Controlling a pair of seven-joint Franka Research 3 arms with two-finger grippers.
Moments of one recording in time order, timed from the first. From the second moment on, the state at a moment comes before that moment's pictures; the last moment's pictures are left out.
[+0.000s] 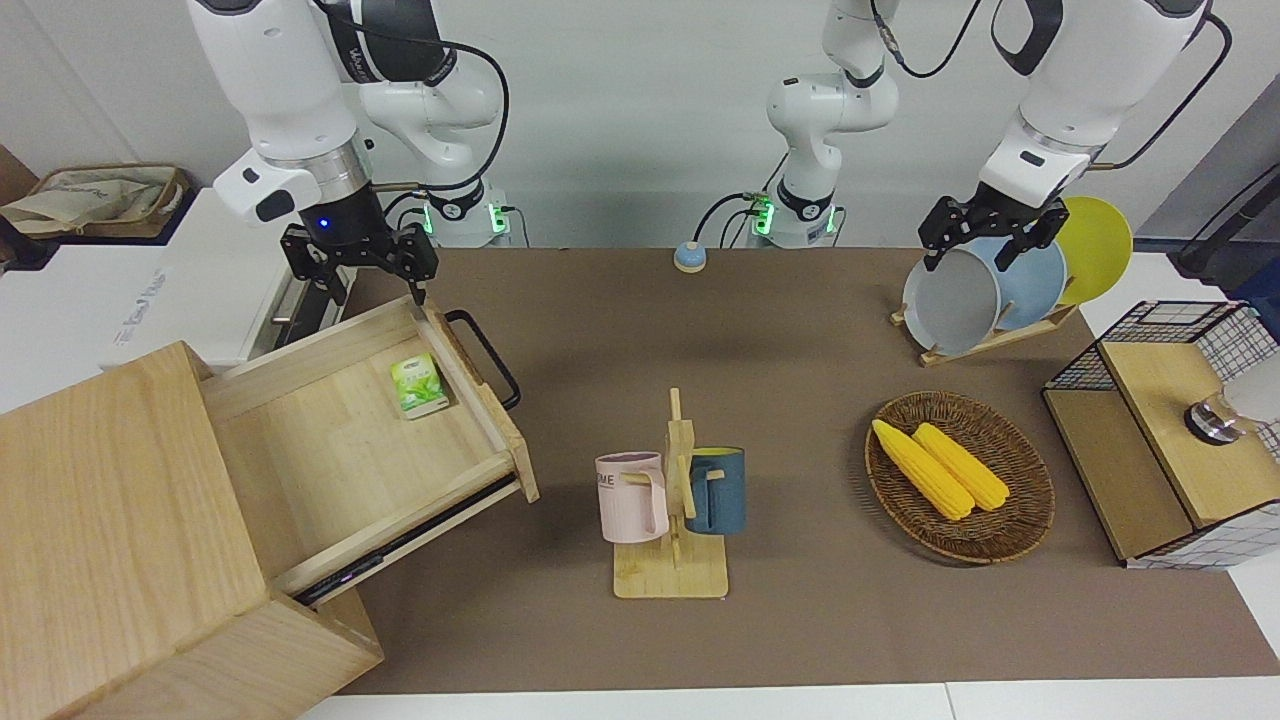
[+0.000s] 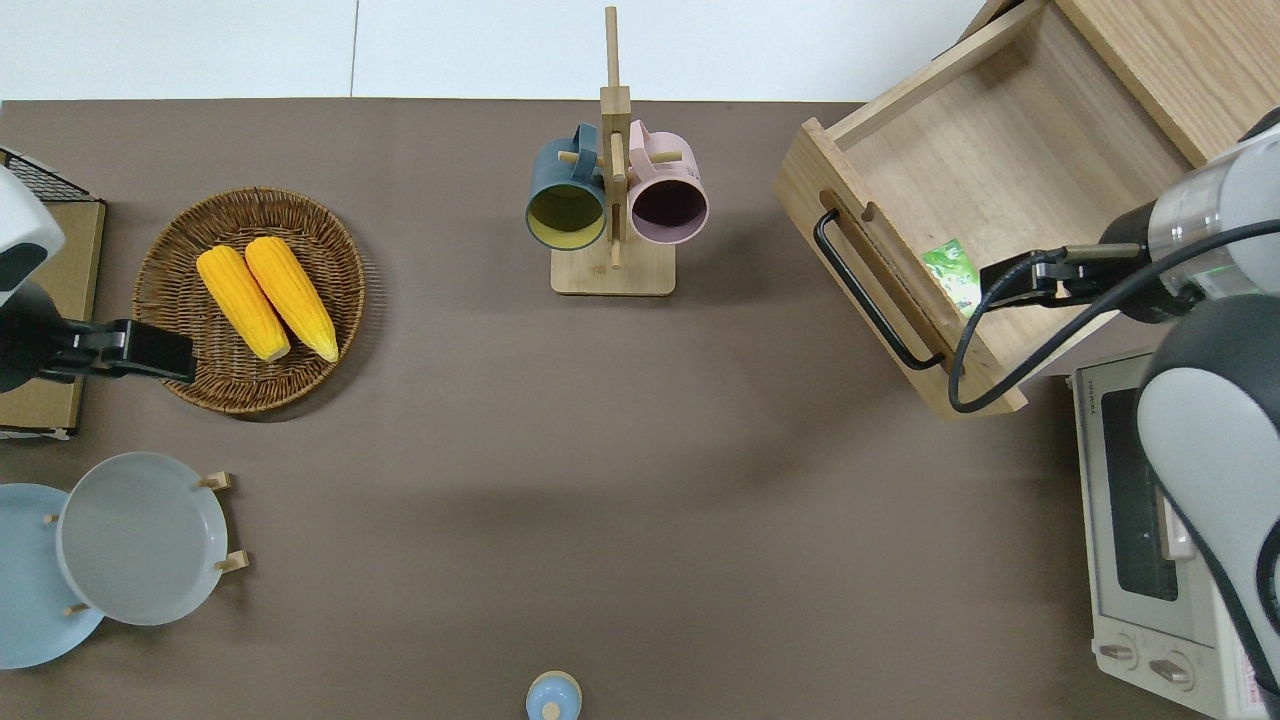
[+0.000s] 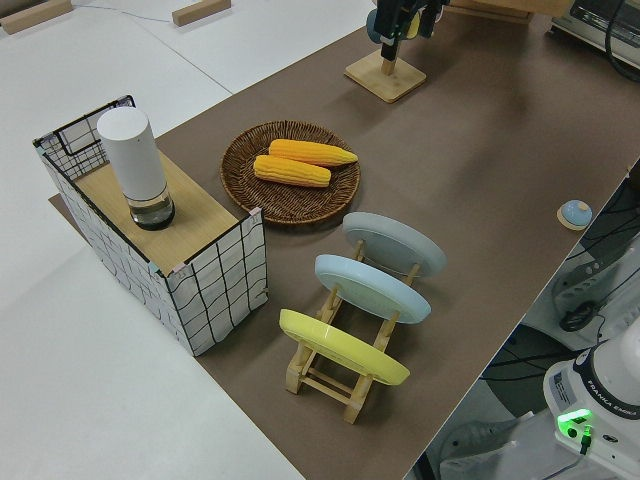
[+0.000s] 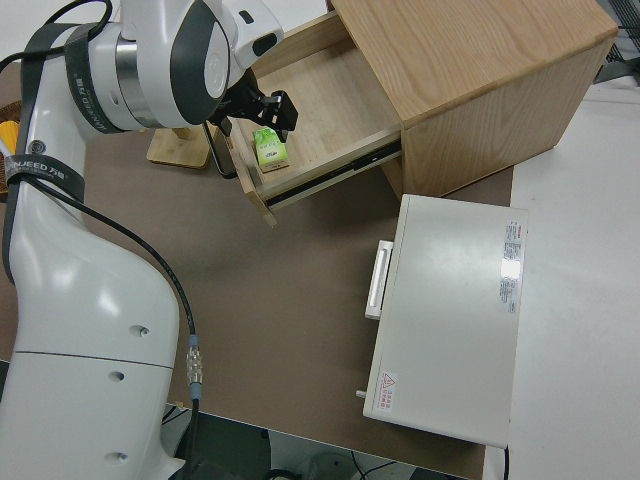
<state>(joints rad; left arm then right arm) 0.03 0.04 -0.06 -1.51 0.00 1.52 0.02 0.01 0.13 0.09 -1.45 -0.01 1.63 0.15</state>
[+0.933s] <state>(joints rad) 0.03 0.04 -0.06 -1.51 0.00 1.52 0.02 0.01 0.13 0.09 -1.44 -0.02 1.61 0.15</state>
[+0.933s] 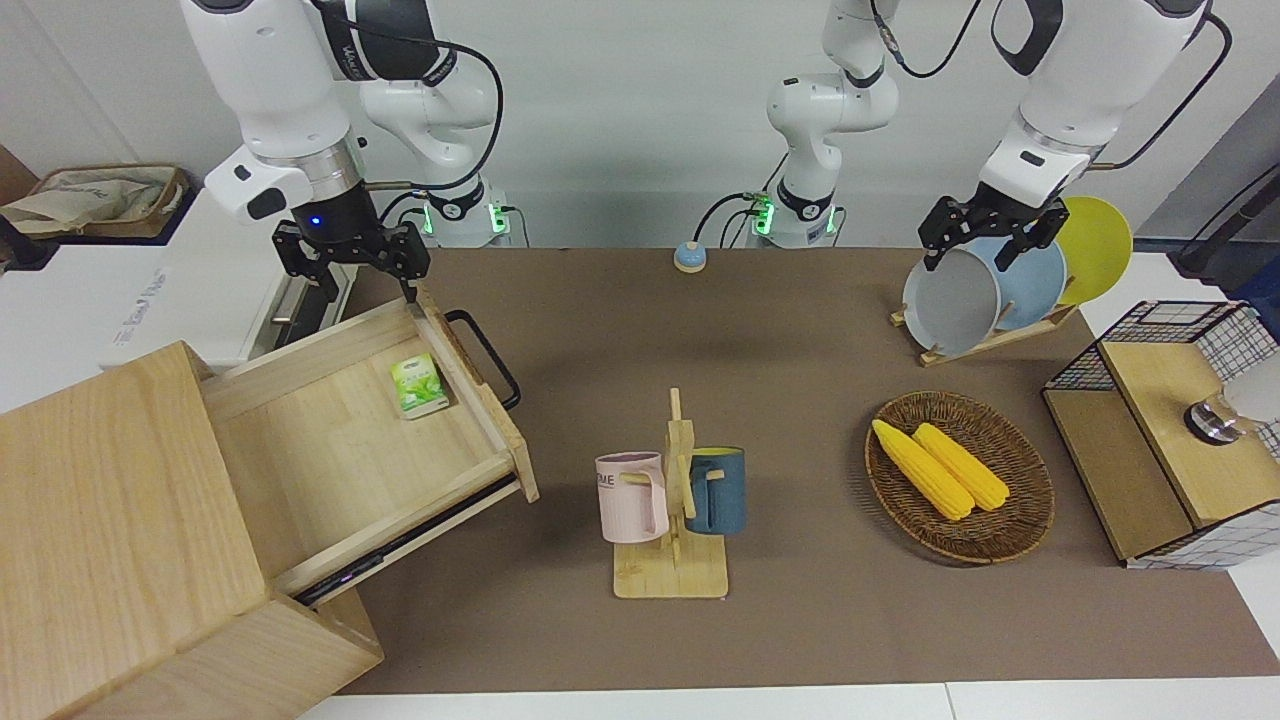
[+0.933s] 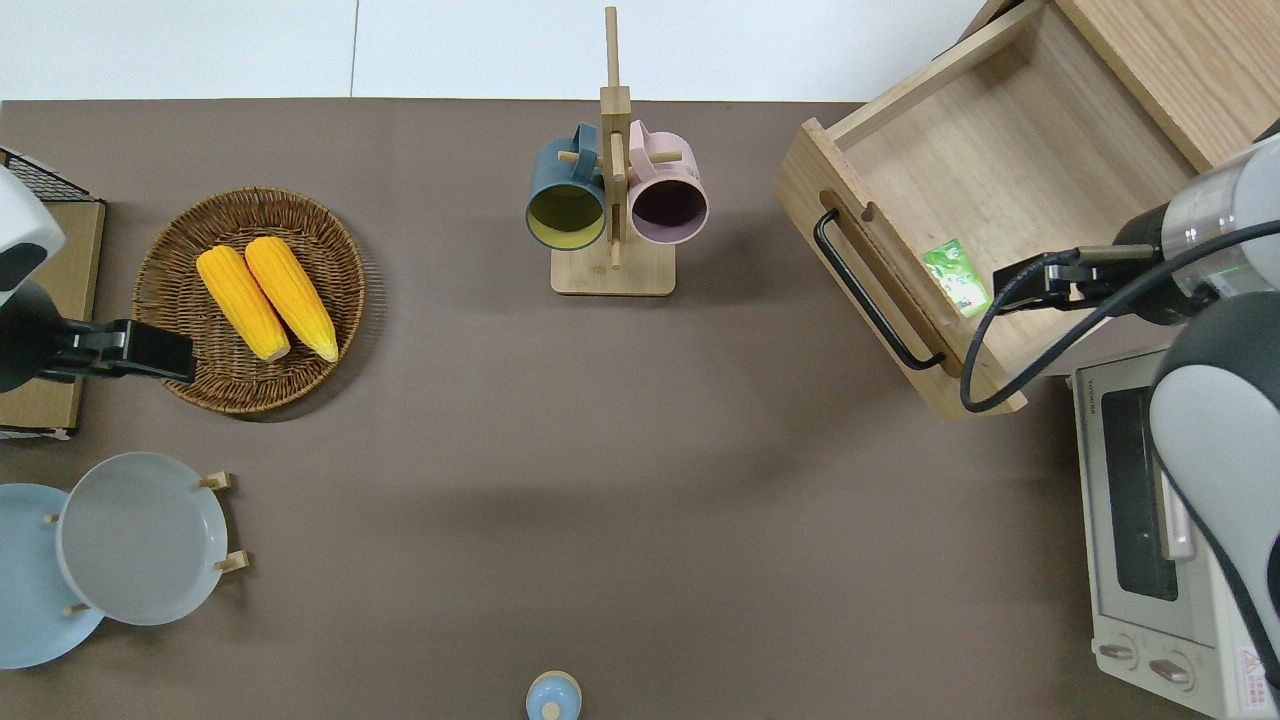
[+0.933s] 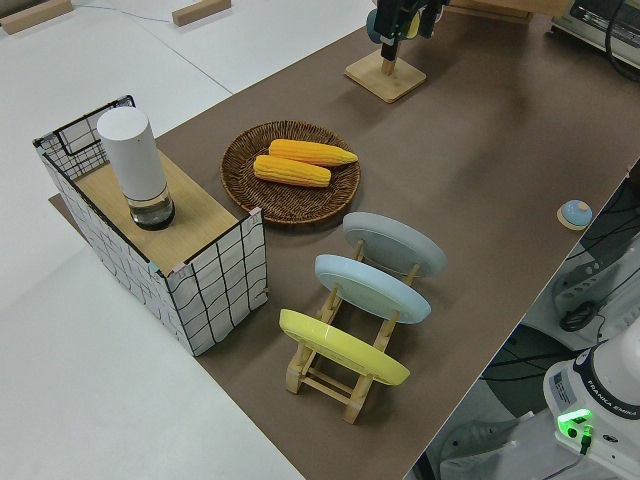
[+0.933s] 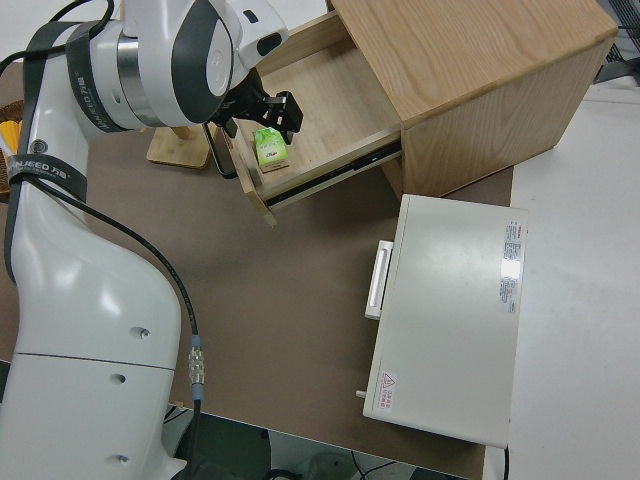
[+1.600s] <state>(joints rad) 0.03 0.04 -0.06 -1.51 0.00 1.52 0.02 0.01 0.13 0.10 -1.44 -0.02 1.61 0.14</state>
